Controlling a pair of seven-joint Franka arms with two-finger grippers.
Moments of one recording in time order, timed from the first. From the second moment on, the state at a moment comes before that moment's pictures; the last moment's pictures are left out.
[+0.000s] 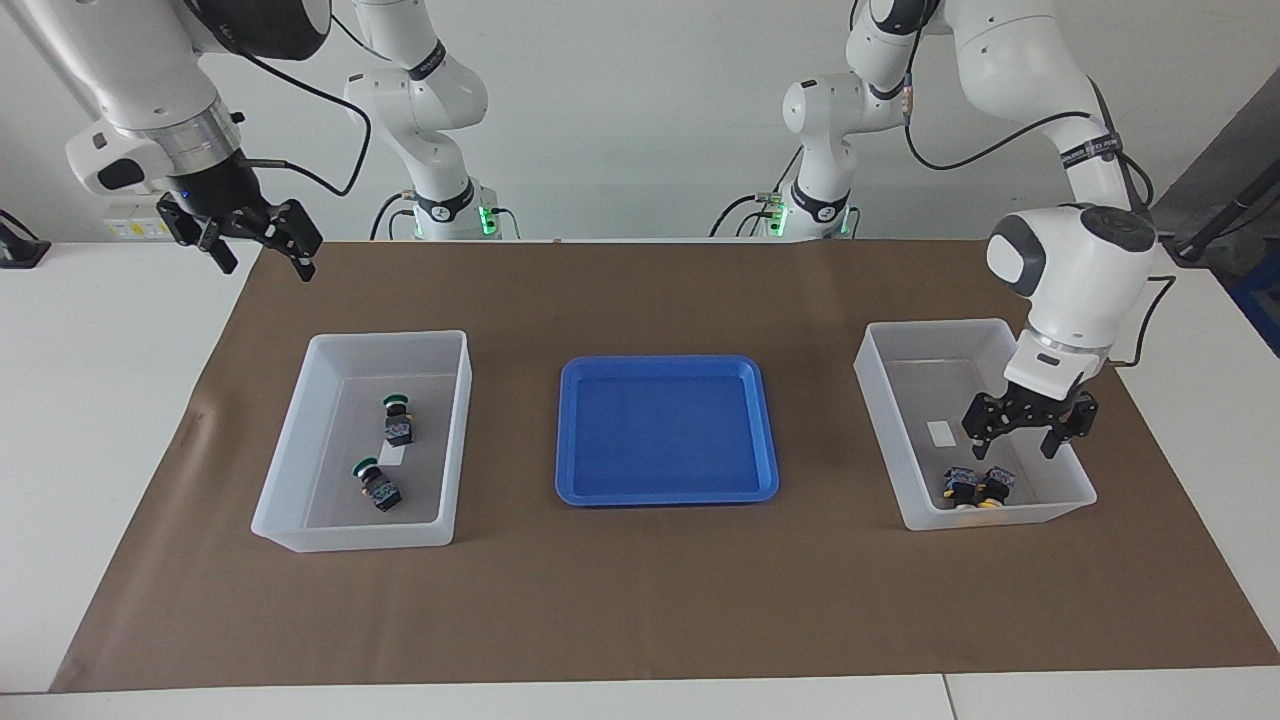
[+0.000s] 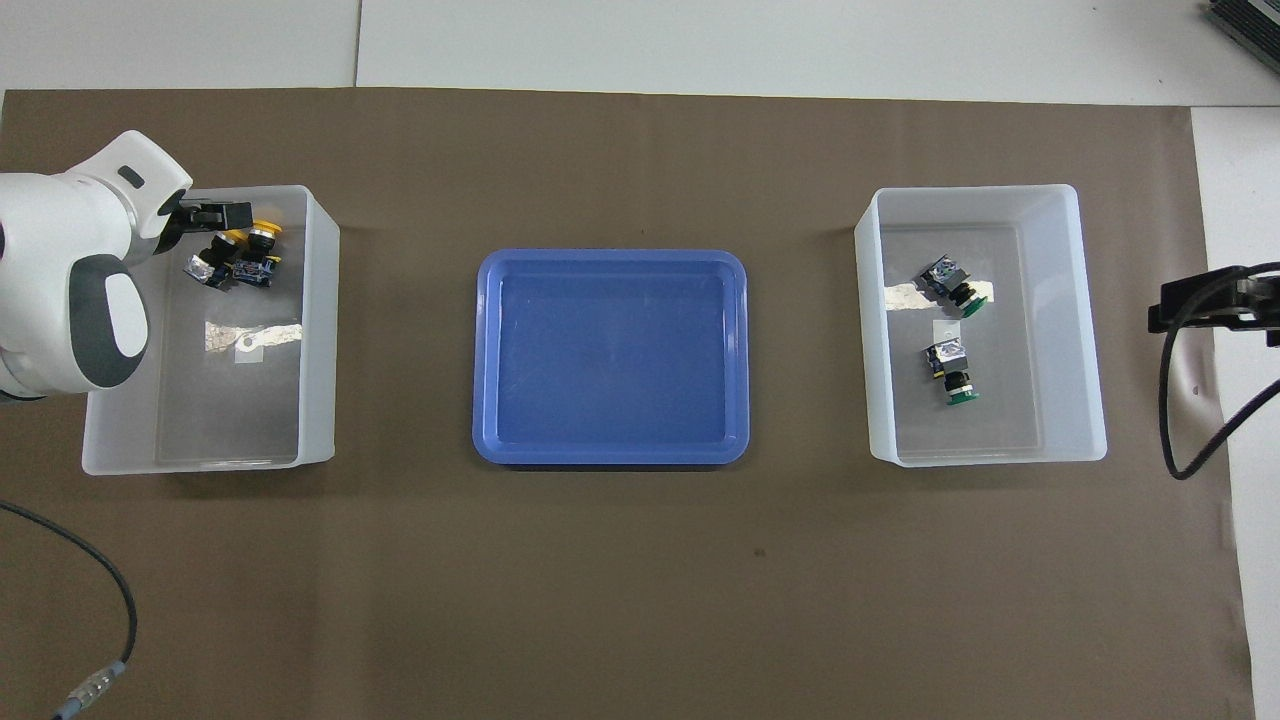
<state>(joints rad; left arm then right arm) 0.06 0.23 -0.03 -1.84 0.03 2.34 0.15 0.07 -0.03 -0.14 -1.61 -0.02 1.60 0.07</state>
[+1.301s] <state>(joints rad) -0.04 -0.06 -0.02 -1.66 0.02 1.71 0.09 0.07 -0.03 -0.14 -1.61 -0.02 1.60 0.07</state>
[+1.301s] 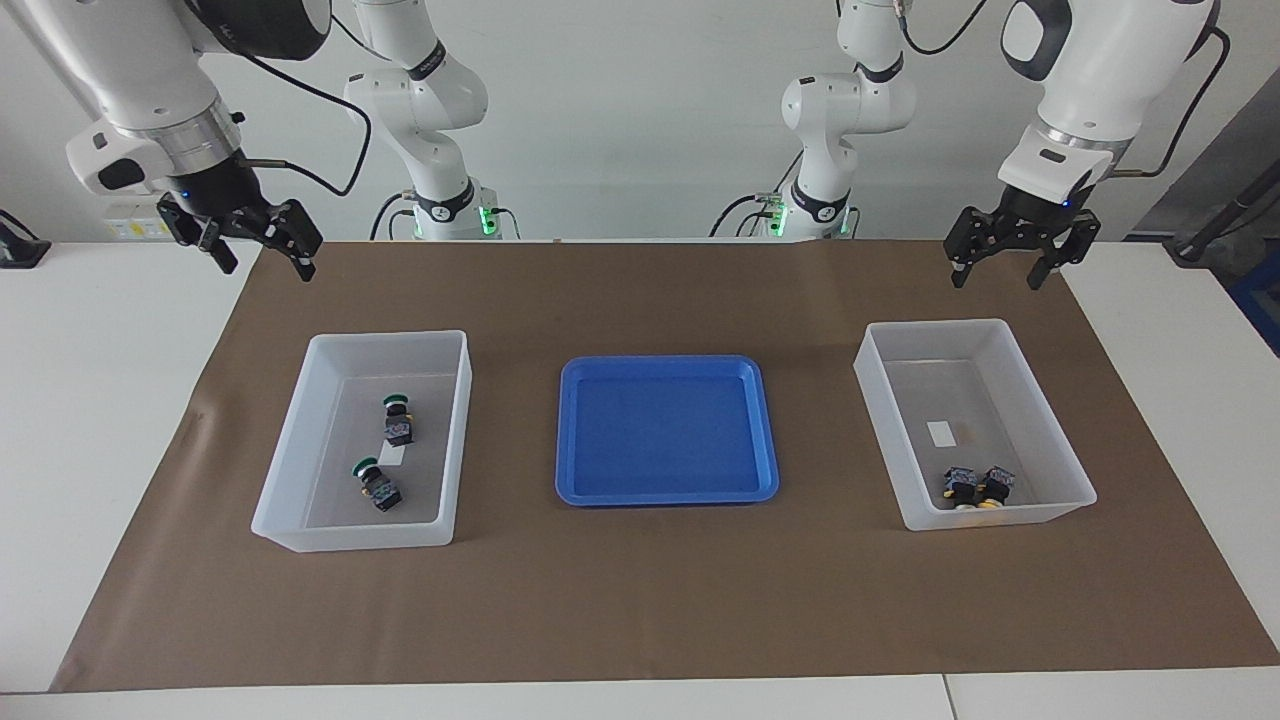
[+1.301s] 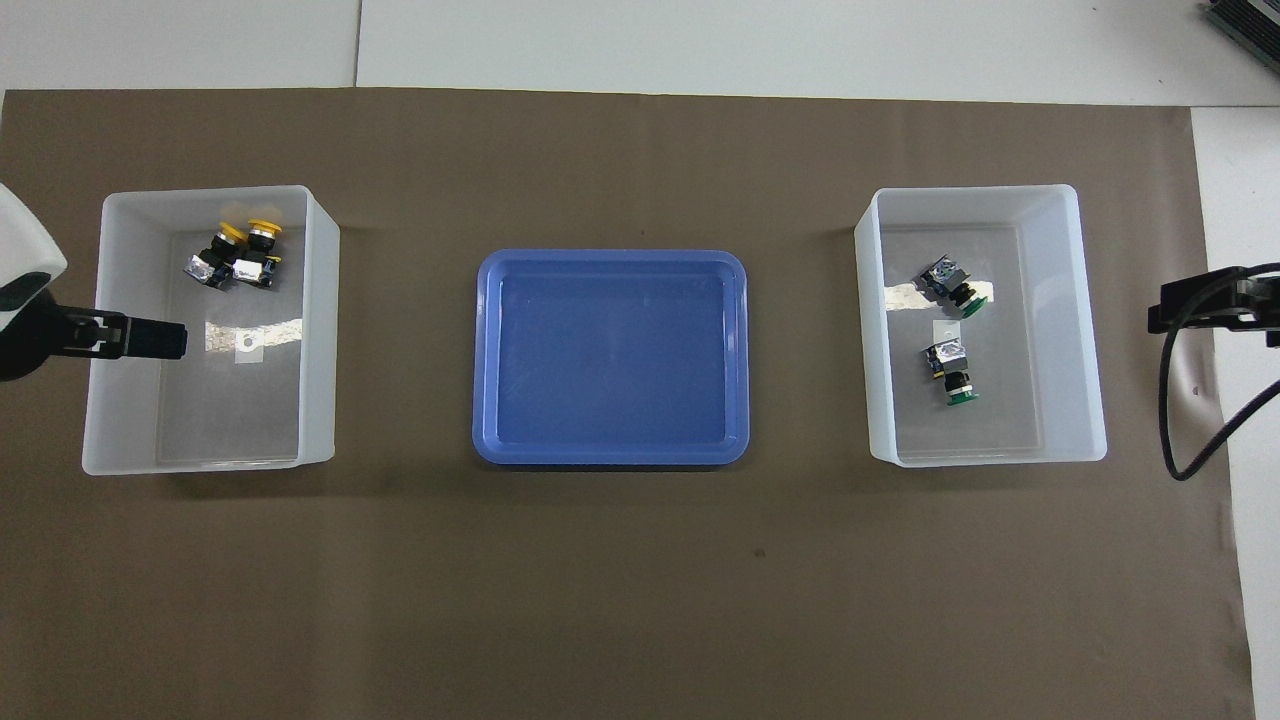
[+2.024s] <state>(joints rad) -0.03 -0.01 -0.02 -1.58 0.02 1.55 0.06 0.07 -0.03 -0.14 -1.61 -0.02 1.60 0.07</state>
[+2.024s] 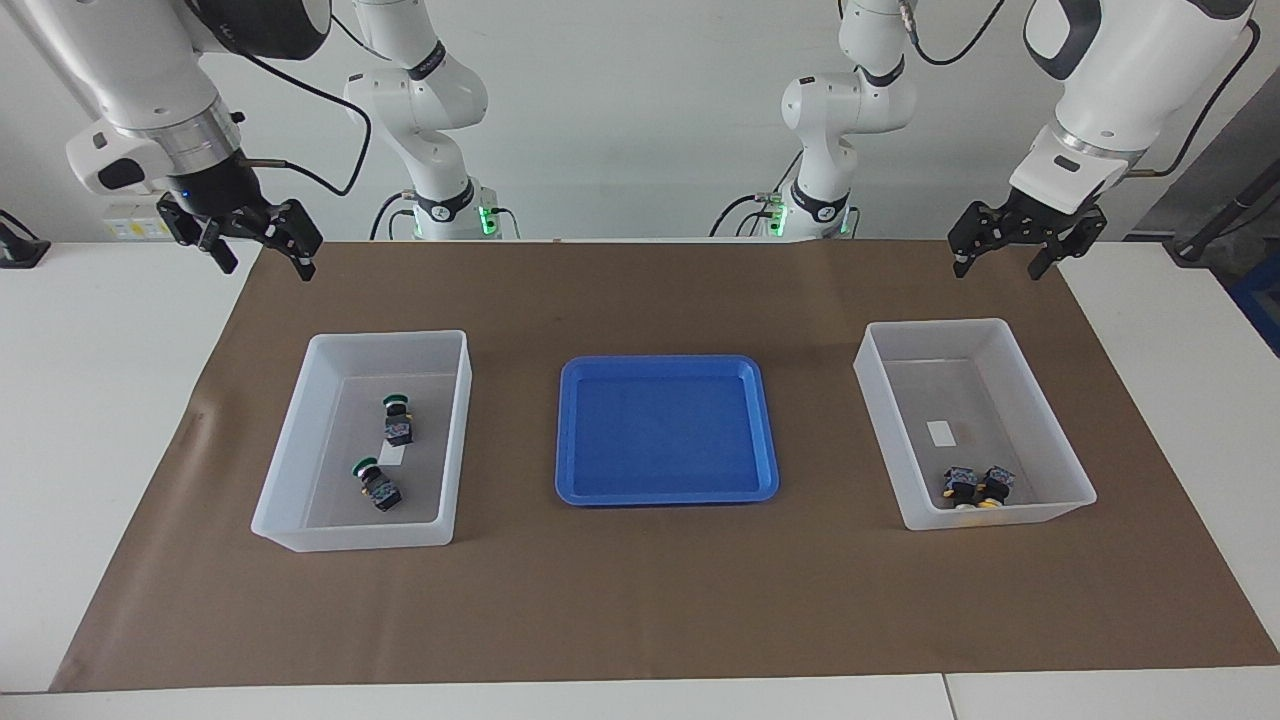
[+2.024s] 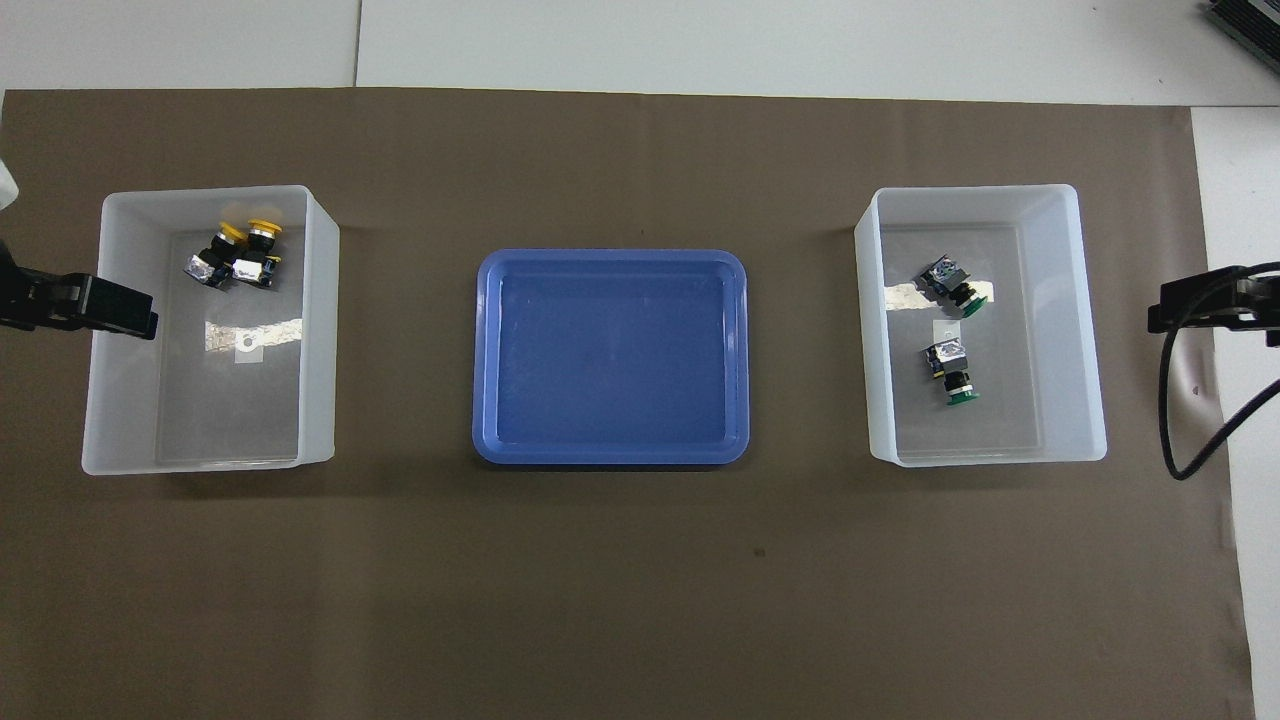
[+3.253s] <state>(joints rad) -0.02 -0.04 -0.01 -1.64 0.02 1.61 0.03 0.07 -0.03 -0.14 -1.61 -0.02 1.60 0.07</state>
